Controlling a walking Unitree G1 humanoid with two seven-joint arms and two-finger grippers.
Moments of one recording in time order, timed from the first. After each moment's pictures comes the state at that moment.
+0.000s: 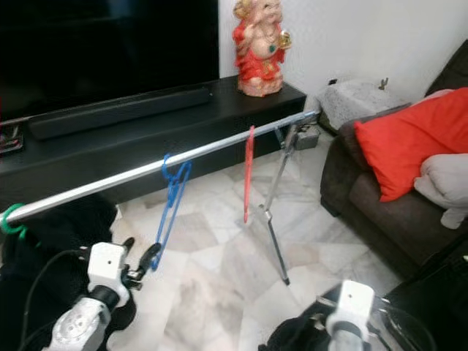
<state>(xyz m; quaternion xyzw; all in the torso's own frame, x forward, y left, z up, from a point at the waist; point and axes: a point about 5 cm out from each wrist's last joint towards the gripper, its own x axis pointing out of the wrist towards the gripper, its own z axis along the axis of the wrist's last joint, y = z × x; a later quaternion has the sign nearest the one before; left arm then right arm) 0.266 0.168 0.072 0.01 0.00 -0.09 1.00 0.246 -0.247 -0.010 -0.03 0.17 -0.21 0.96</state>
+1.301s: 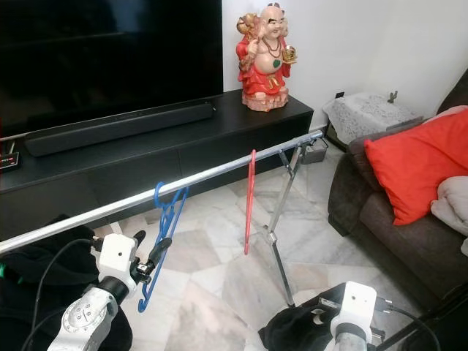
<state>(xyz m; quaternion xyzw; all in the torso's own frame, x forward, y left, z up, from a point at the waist) 0.273 0.160 0.079 0.04 0.01 -0.12 0.99 0.245 -0.246 -0.010 -0.03 0.16 -0.21 0.96</state>
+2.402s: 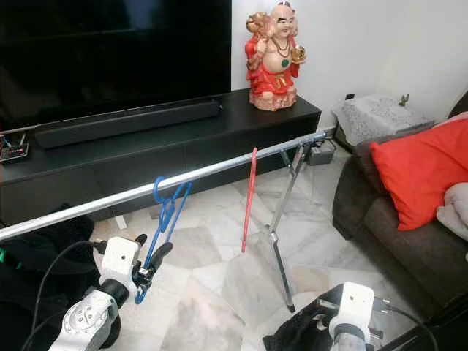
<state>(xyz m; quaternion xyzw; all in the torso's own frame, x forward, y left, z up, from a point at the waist) 0.269 0.159 0.074 0.05 0.02 -0.13 0.99 0.244 -0.245 -0.013 -0.03 0.17 -0.20 0.96</state>
